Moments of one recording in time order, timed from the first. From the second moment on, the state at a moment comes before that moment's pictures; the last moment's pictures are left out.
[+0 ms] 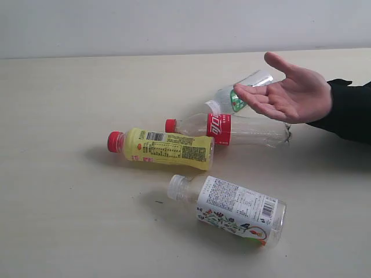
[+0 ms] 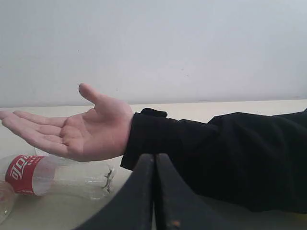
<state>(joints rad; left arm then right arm) -0.07 0.01 0.00 0.06 0.13 -0.19 0.04 0.01 -0.01 0.05 0.20 0.00</state>
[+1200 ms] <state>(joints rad) -0.07 0.01 0.00 0.06 0.13 -0.19 0.04 0.14 -0.30 -0.71 -0.39 1.00</state>
